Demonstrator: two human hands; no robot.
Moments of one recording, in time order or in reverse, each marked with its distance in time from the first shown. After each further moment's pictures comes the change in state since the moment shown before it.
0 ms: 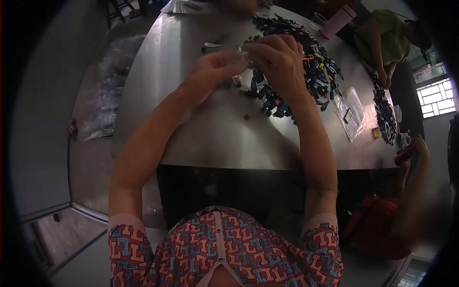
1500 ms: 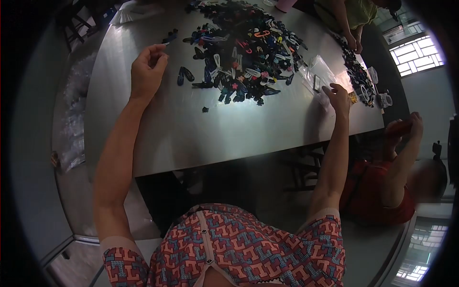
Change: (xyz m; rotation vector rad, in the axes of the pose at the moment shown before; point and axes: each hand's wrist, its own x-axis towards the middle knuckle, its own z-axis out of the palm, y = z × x) left_hand 0.014 -0.032 -0.026 0.485 0.469 0.246; right_hand -0.234 0.181 -0.178 -0.558 -0.333 1.103
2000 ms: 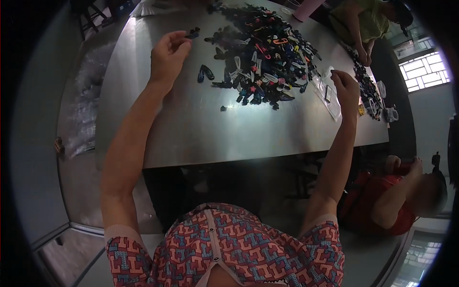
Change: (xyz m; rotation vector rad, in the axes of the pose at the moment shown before) left_hand 0.010 0.020 0.005 -0.259 -0.001 -0.092; right_hand -0.008 -0.097 -0.042 0.616 0.051 -0.284
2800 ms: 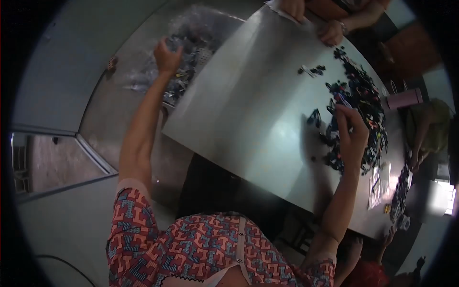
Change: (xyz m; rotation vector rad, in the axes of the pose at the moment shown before) left_hand -0.034 -0.090 -0.366 1.276 0.863 0.214; right_hand -0.031 -0.198 0.169 0.422 -0.361 -0.554
